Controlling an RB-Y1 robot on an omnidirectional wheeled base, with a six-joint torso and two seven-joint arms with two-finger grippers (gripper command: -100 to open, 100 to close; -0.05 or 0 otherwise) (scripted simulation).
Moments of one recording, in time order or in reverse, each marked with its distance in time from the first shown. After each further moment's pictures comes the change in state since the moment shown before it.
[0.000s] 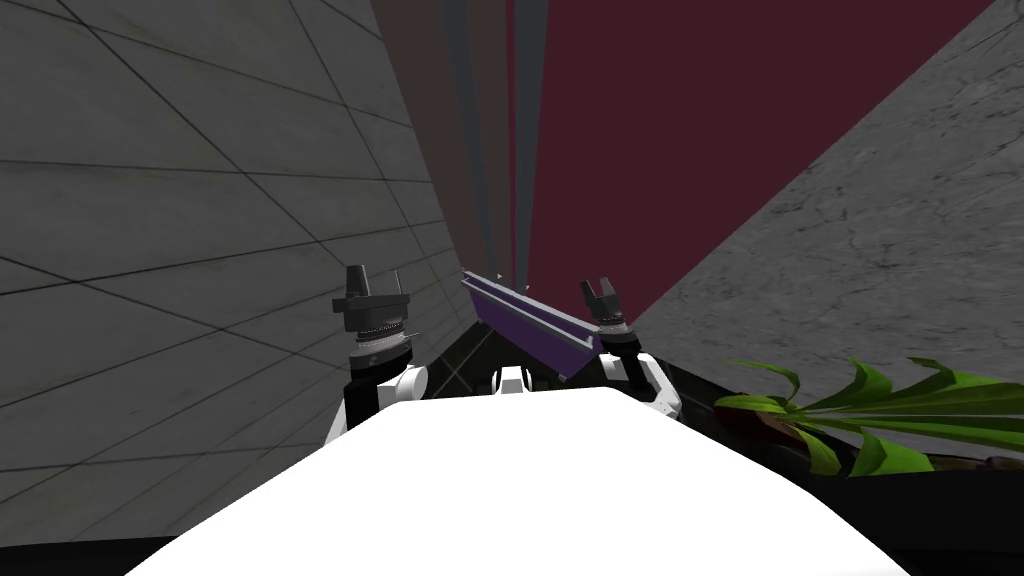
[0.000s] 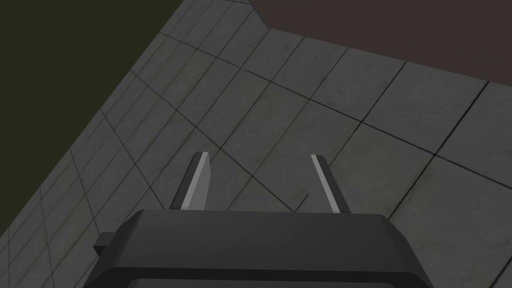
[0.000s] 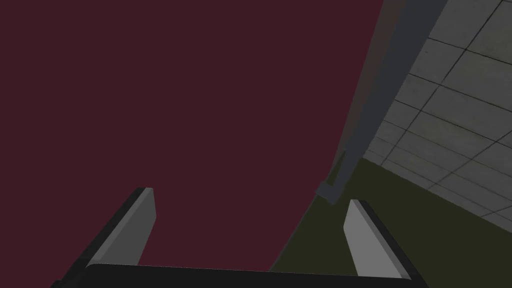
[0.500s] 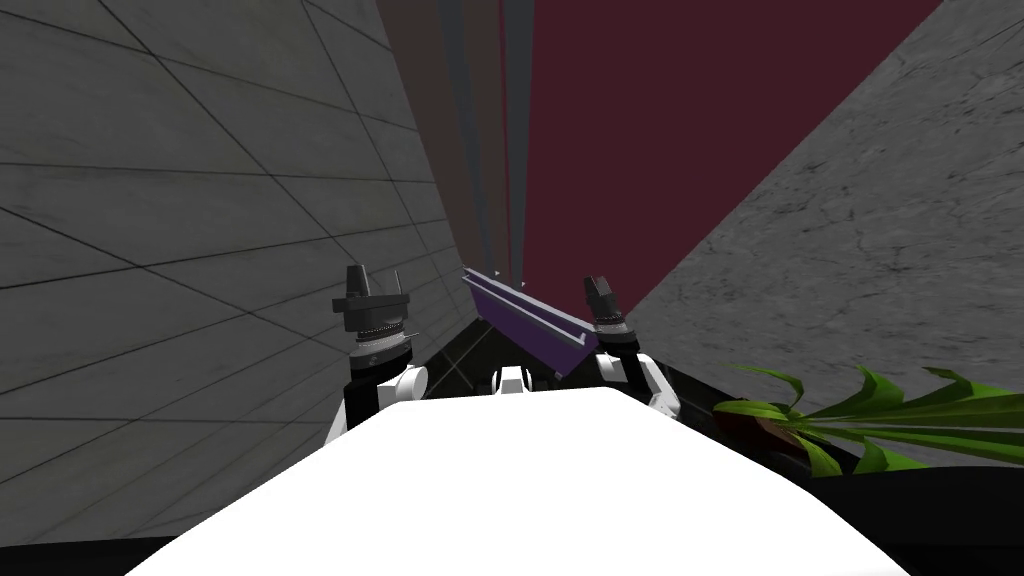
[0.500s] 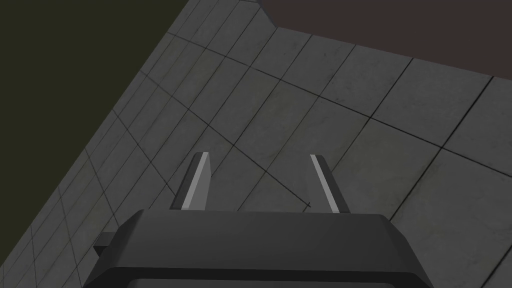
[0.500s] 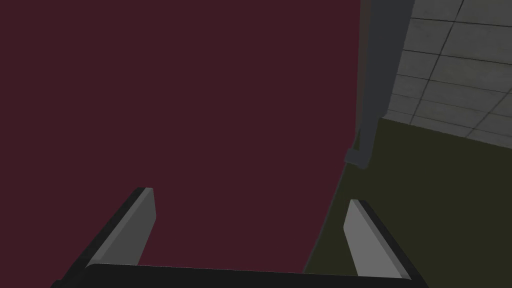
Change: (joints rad) left arm 0.000 0.000 0.000 0.000 0.000 0.000 0.000; right arm 0.027 0.011 0.047 -0.076 -0.065 0.045 -0.130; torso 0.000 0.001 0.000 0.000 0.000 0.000
